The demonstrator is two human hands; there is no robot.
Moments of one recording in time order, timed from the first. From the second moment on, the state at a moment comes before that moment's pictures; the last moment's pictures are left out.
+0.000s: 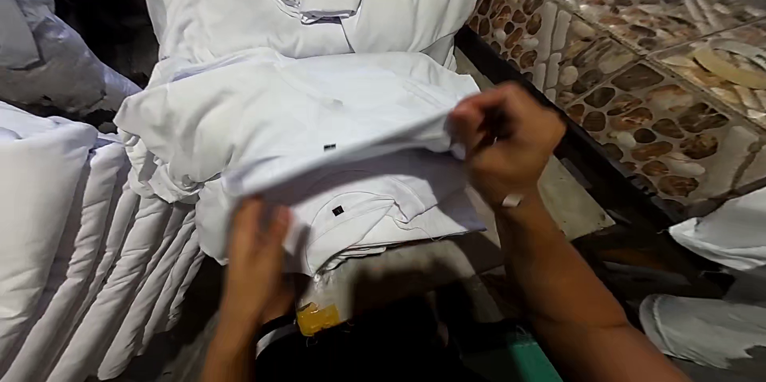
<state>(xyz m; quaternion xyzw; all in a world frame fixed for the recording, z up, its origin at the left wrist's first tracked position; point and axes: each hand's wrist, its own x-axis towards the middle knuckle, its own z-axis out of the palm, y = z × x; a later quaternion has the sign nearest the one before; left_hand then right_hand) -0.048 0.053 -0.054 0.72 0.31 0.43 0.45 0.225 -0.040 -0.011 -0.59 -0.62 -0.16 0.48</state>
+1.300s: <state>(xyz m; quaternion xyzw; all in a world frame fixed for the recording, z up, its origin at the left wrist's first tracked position) 0.057 0.036 -0.042 0.68 0.15 0.31 0.64 0.157 -0.114 -0.089 -0.71 -0.48 0.06 0.51</state>
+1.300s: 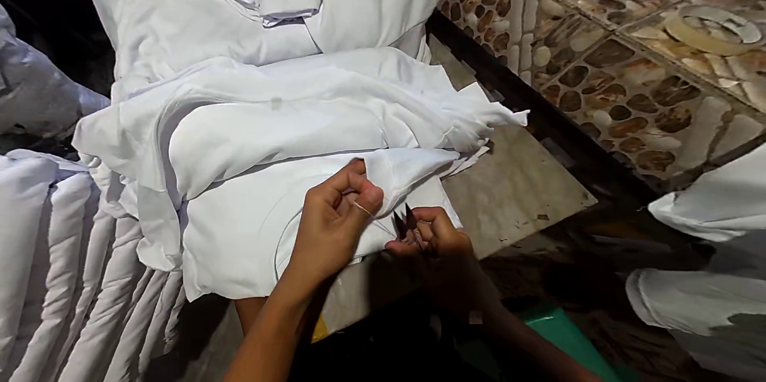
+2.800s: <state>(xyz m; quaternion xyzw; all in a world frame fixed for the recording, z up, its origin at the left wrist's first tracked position) 0.016 -0.004 -0.051 0.83 -0.02 0.39 0.40 0.179 -0.095 -0.071 -0.53 -0.27 0.36 0.72</state>
